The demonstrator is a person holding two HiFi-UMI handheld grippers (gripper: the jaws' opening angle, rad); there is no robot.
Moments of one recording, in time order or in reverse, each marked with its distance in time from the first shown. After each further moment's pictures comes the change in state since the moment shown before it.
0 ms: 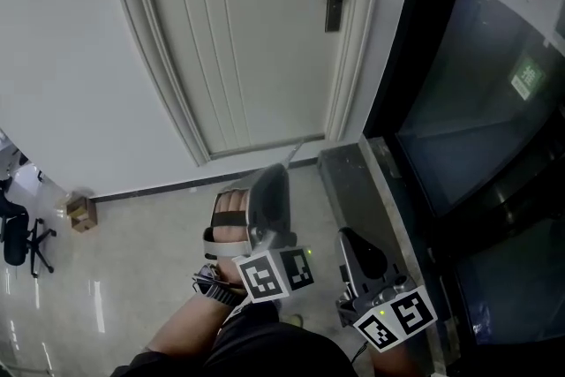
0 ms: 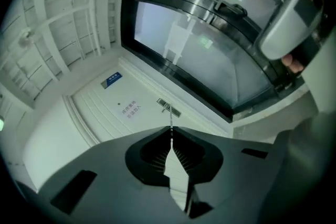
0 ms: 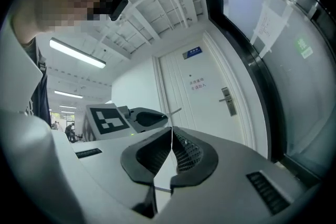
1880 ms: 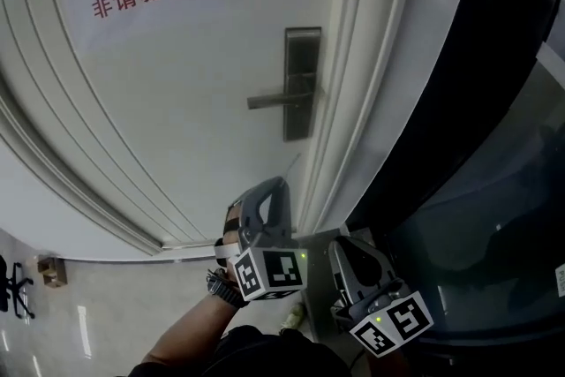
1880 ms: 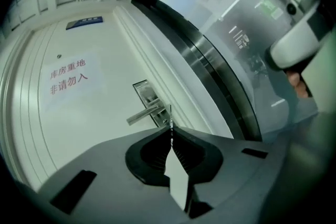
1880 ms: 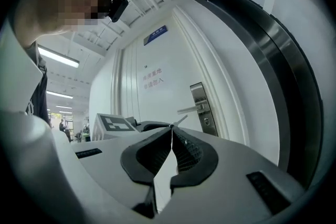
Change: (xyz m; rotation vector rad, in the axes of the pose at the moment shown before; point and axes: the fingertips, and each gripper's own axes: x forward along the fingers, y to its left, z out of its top) left arm 0.624 -0.021 0.042 -0.362 -0.024 -0.090; right arm 0.395 -0.466 0.077 0.007 0.014 0.039
